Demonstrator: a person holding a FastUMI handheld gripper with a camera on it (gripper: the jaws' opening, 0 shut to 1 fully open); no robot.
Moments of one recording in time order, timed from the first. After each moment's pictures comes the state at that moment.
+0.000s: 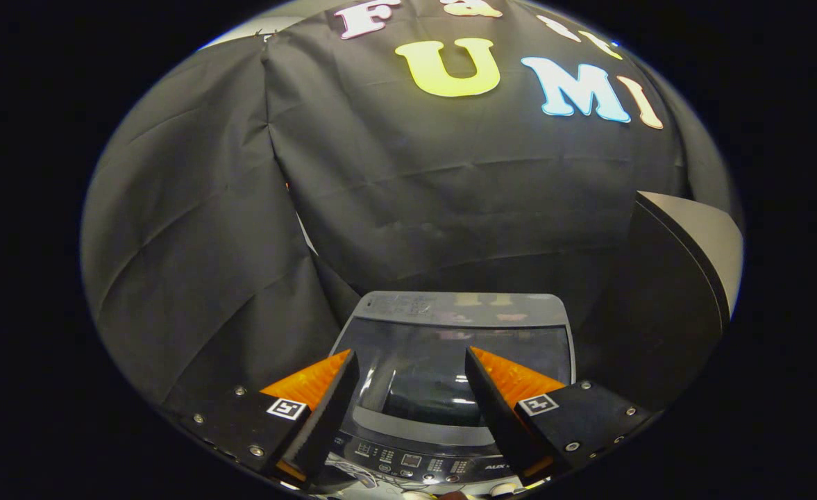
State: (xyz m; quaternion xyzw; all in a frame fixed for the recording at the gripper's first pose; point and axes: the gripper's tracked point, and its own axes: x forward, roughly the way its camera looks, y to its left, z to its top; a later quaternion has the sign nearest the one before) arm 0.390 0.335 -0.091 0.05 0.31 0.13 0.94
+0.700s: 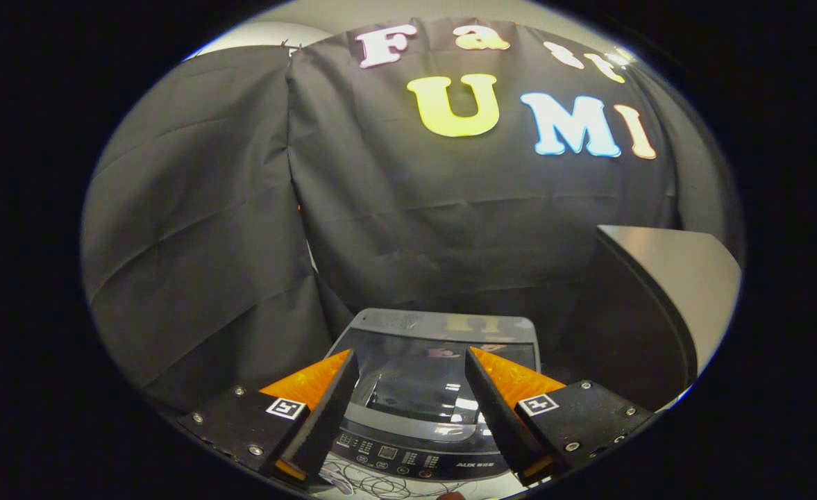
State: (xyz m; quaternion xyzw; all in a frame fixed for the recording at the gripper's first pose) arm 0.344 0.293 -0.040 0.03 0.22 0.12 0.97
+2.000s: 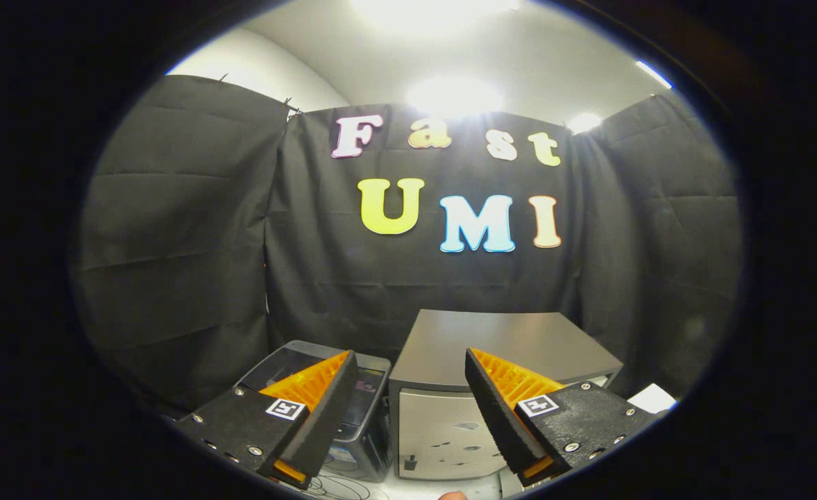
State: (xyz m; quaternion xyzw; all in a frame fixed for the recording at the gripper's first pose) arm 0.136 0.038 0.107 -0.04 0.06 0.04 1.00
